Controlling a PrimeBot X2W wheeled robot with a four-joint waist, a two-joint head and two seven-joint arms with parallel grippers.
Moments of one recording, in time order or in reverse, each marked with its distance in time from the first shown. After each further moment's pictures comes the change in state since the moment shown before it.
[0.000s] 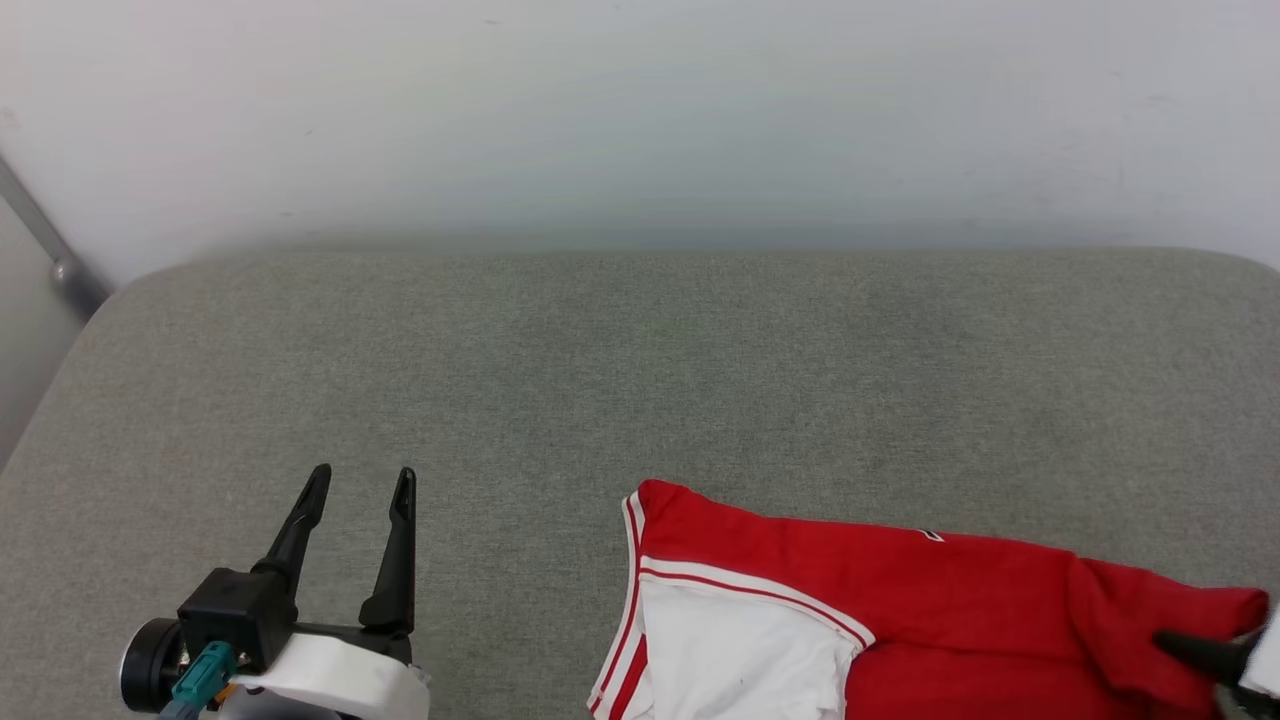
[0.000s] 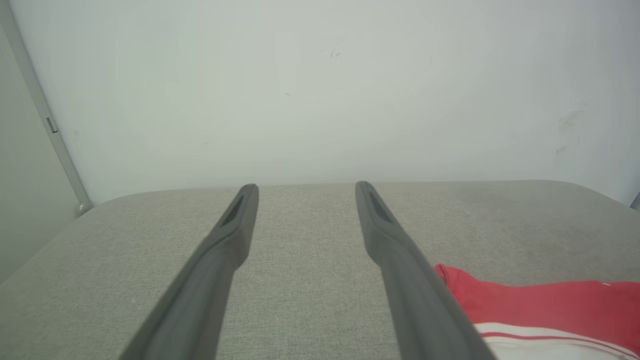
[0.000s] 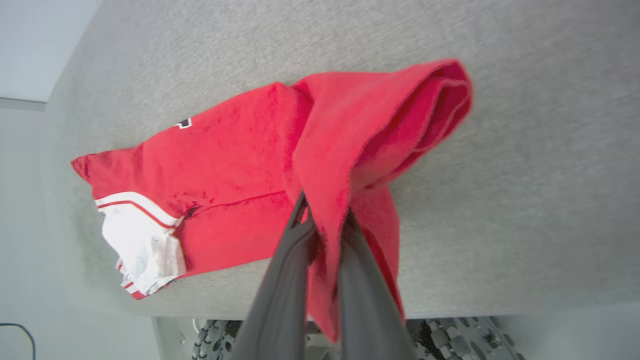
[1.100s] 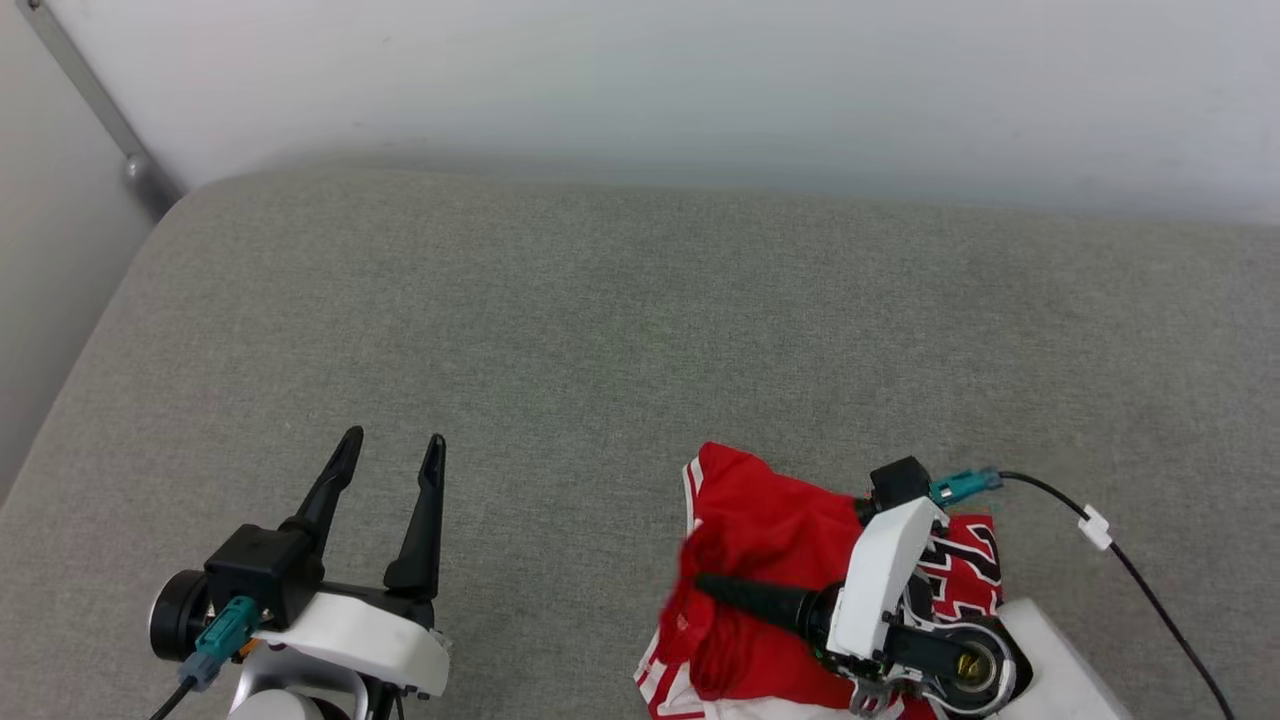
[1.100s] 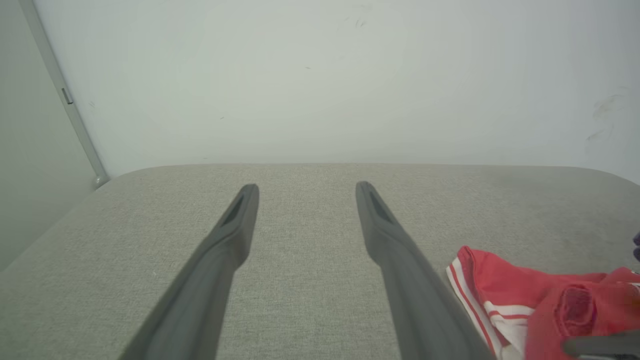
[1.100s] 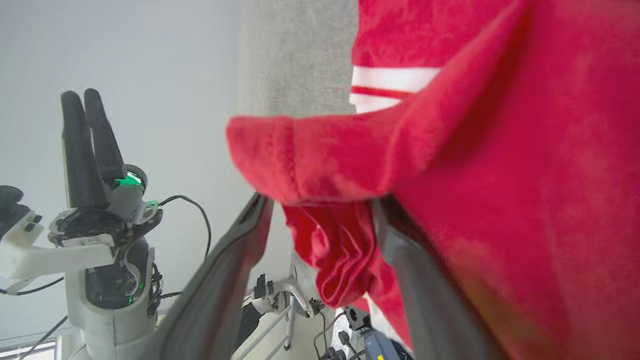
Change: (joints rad) left arm -0.093 -0.012 -0.036 0.057 -0.010 -0.044 0.001; right arm -0.203 0.105 0.865 0.372 0.633 0.000 -0.461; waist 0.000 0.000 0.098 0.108
